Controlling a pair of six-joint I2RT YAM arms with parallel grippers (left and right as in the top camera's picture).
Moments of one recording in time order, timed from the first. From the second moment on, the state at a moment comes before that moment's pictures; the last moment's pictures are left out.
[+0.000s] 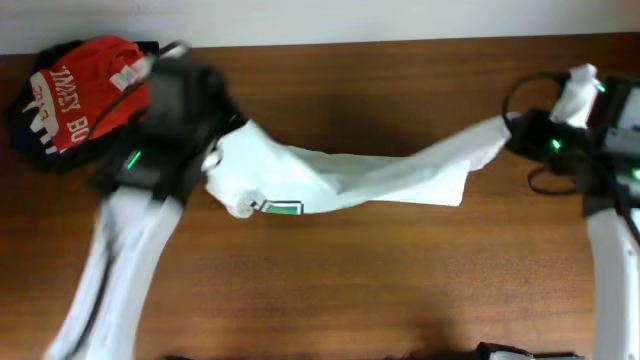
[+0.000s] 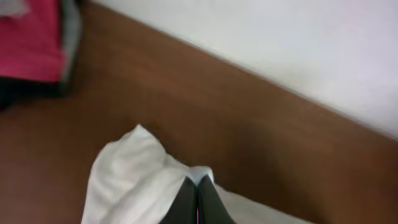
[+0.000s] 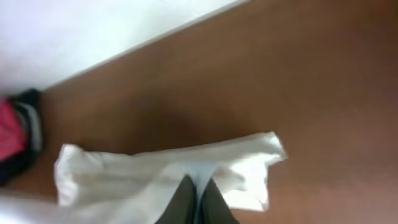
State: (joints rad) left arm -0.26 1.50 1.57 -0.75 -0.14 -0.60; right arm -0.20 1.34 1.43 -0.85 -0.34 0.23
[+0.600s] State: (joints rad) left arm -0.09 1.83 2.88 -1.48 -0.02 -0.33; right arm -0.45 1.54 2.53 -1.57 -0.41 0.15
